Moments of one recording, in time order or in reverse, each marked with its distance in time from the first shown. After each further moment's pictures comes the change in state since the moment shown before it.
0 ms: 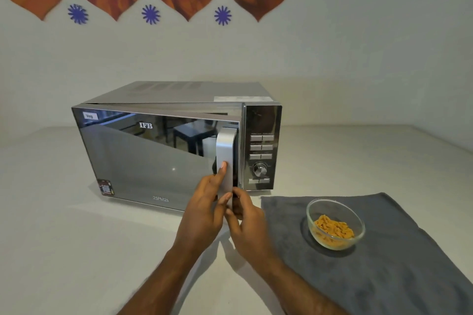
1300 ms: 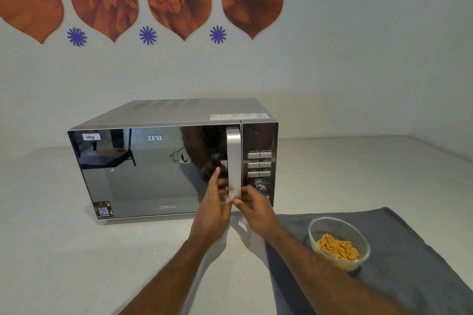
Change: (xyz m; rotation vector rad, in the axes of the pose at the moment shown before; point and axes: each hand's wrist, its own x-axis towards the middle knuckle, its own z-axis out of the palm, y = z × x) left_hand 0.051 -0.040 0.046 -0.113 -0.103 -0.274; right_hand 0.087 0.042 -0.026 -0.014 -0.132 0.131
